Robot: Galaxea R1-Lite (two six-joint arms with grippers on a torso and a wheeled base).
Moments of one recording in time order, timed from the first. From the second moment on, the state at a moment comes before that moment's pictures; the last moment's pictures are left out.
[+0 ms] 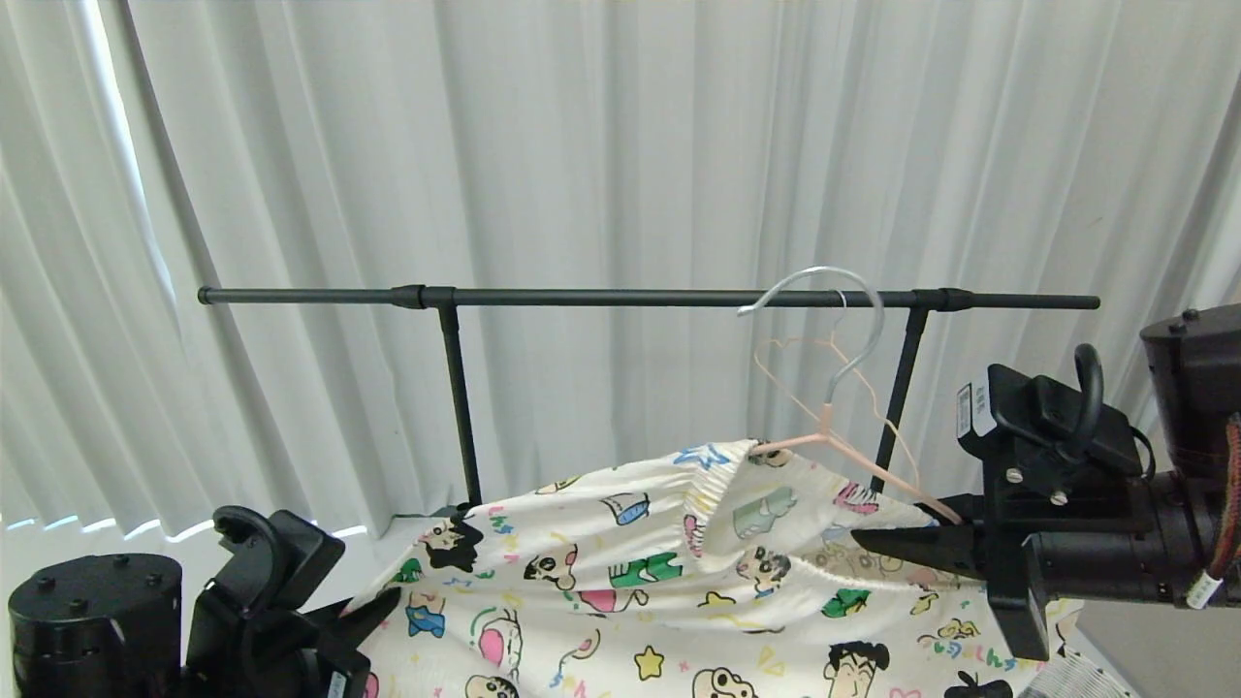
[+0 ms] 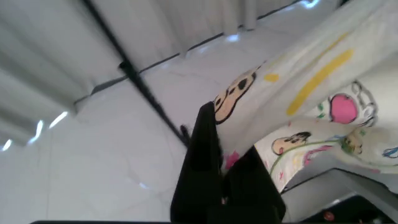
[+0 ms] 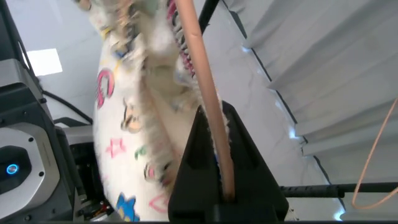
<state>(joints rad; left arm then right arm) -0.27 1.44 -0.04 -0.89 -0.04 0.22 0.67 1.37 -0.79 -0.04 0.36 -0.37</state>
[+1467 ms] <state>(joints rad) -0.37 1.05 0.00 -0.87 -0.05 0.24 0.49 1.38 -0.79 0.04 0.22 -0.28</state>
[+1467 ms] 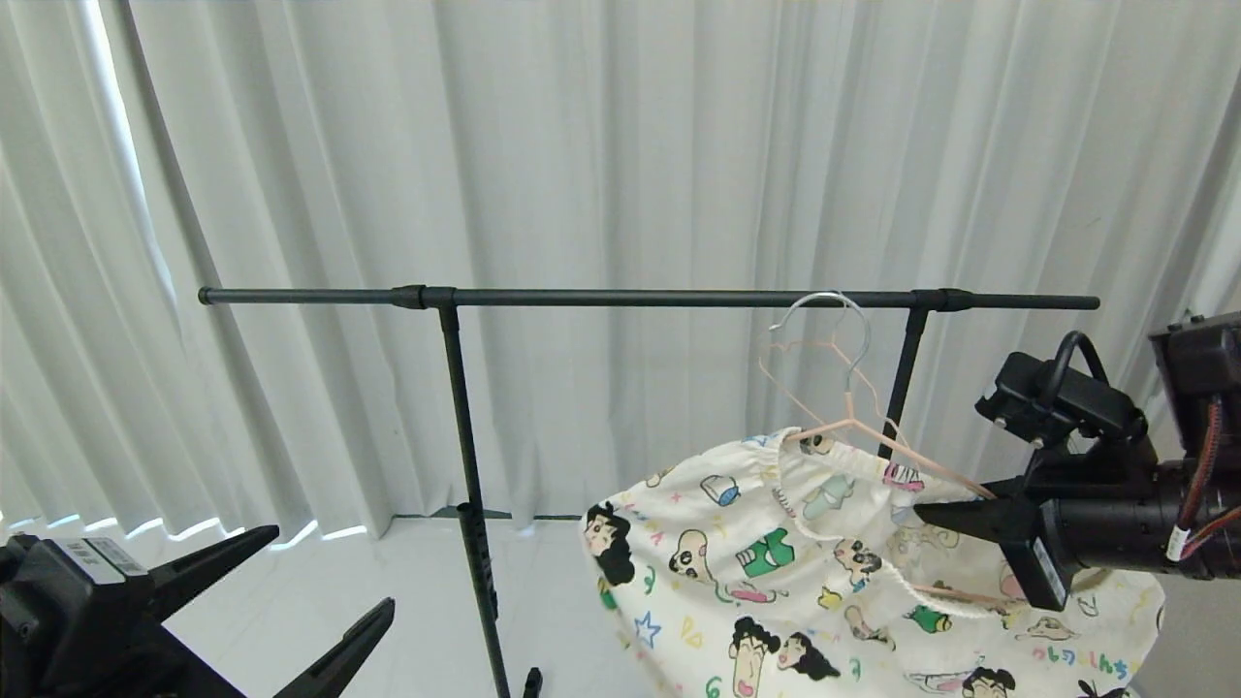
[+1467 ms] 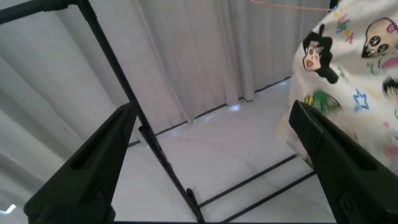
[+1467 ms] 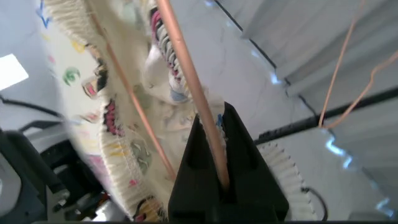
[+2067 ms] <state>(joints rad) -0.11 1.19 -0.09 -0.86 0.11 0.31 0.49 1.30 -0.79 0.20 -0.05 -0.14</state>
